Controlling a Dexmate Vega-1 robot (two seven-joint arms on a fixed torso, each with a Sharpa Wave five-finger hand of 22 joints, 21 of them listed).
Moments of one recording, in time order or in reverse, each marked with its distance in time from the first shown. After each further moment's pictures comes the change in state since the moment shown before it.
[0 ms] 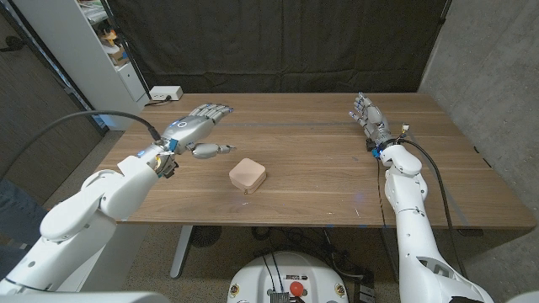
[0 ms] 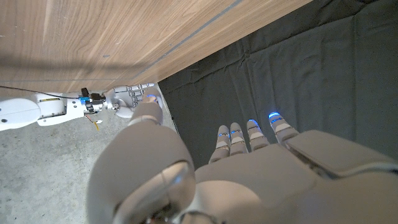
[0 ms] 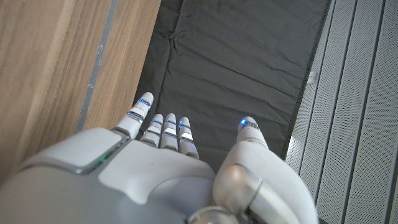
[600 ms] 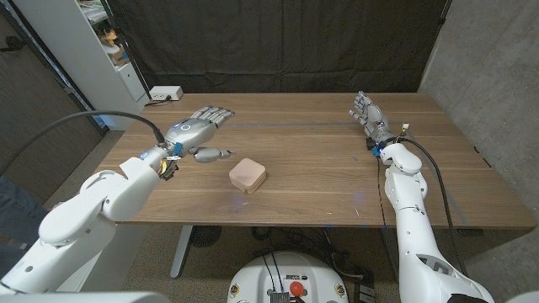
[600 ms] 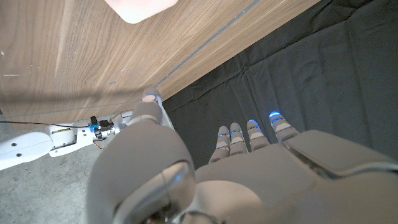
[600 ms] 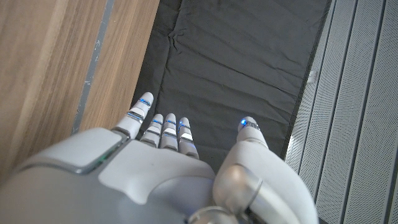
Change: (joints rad) left arm 0.036 0.031 0.008 -0.055 0.089 0.051 -0.019; left_hand 0.004 -0.004 -0.004 0.004 0.009 -0.021 0.000 -0.007 0.005 -0.013 0.005 0.000 0.005 -0.004 0.004 0.000 0.000 0.007 0.008 0.000 0.000; right arm 0.010 -0.002 0.000 0.010 -0.001 0.001 0.001; right_hand 0.000 0.000 0.000 0.000 0.000 0.000 0.000 0.000 0.000 0.000 0.000 0.000 0.000 0.000 0.000 0.000 0.000 0.000 0.000 0.000 0.000
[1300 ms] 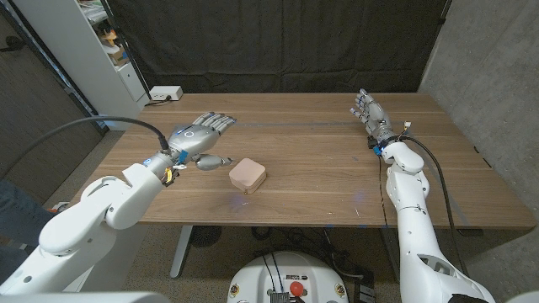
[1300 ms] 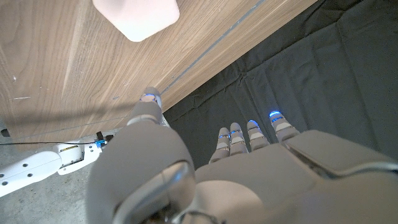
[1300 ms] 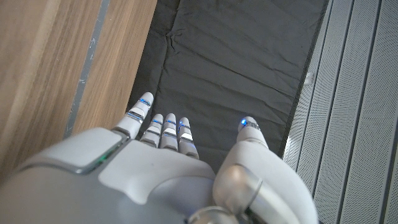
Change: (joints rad) left arm 0.042 0.010 0.012 -0.035 0.070 0.031 -0.020; left_hand 0.000 0.000 -0.008 0.008 0.005 -0.030 -0.003 -0.009 0.000 -0.020 0.005 0.000 0.003 -0.010 0.003 -0.006 0.005 -0.006 0.005 0.000 0.000; right arm -0.004 -0.003 0.006 -0.021 0.002 0.000 0.007; right_hand 0.000 0.000 -0.003 -0.003 0.000 0.000 0.000 0.000 0.000 0.000 0.000 0.000 0.000 0.000 0.000 0.000 0.000 0.000 0.000 0.000 0.000
